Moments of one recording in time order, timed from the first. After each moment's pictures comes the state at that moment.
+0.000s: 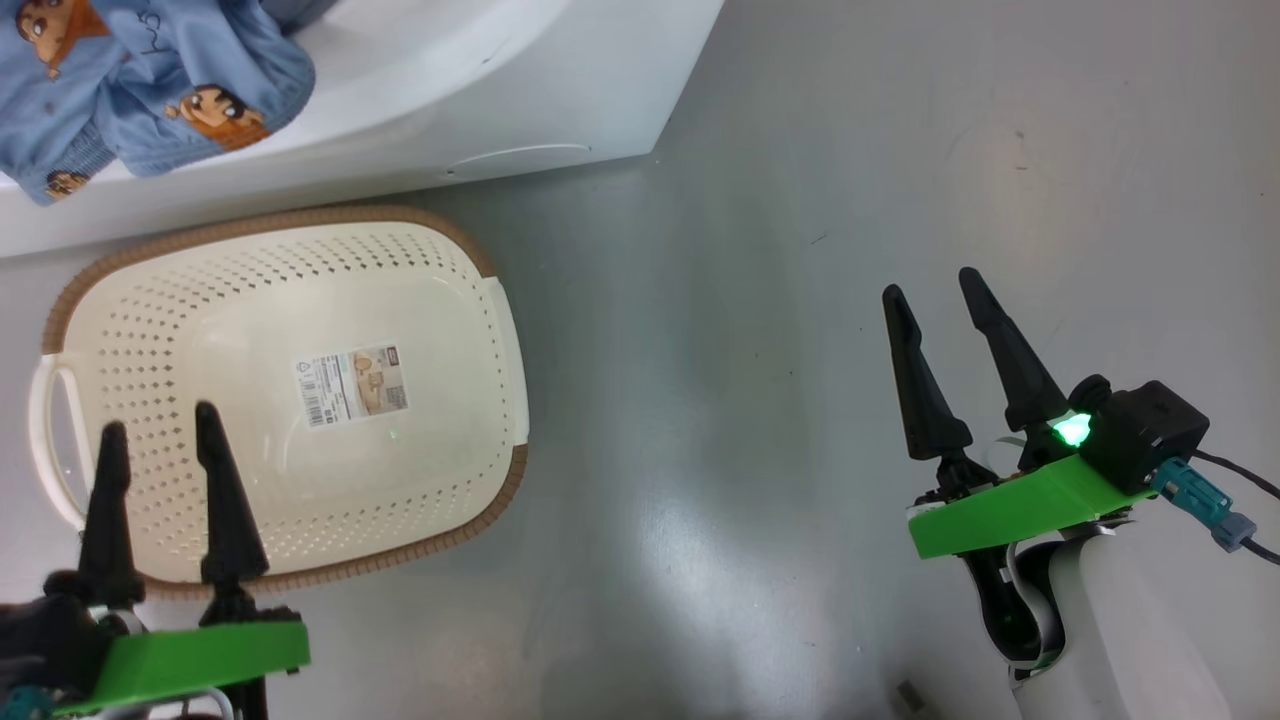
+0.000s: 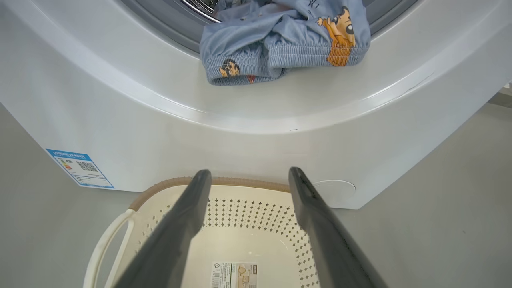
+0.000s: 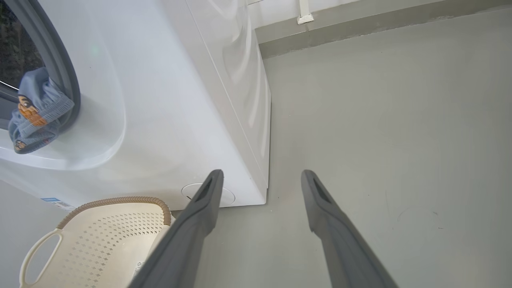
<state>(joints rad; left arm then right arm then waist) -0.11 0.03 0.05 -0.04 -0.29 0.02 -0.26 -0.33 -0.06 0.10 0.13 0.31 0.12 -0.25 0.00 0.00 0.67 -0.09</state>
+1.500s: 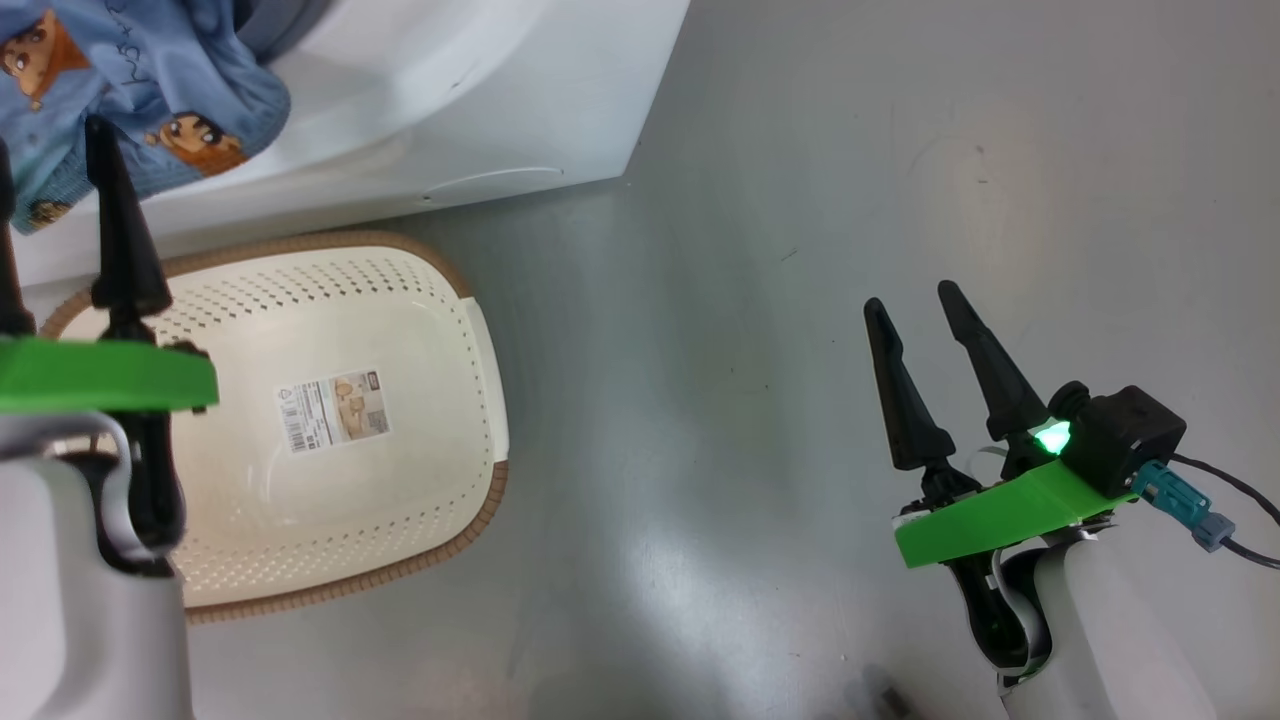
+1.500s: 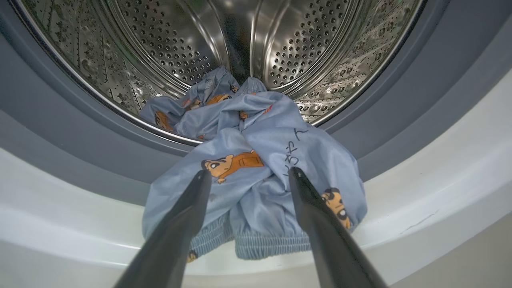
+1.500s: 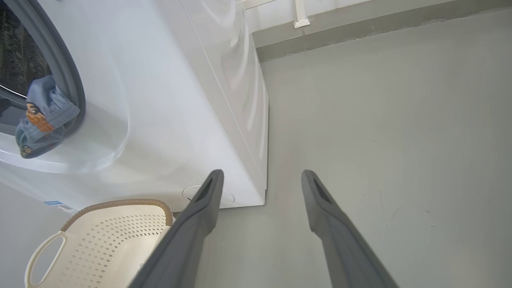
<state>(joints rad) -0.54 0.11 0.08 0.12 -0.28 -0.02 -0.11 -0.33 -0.06 0.12 0.15 0.33 0.12 -0.25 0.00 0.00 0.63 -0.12</state>
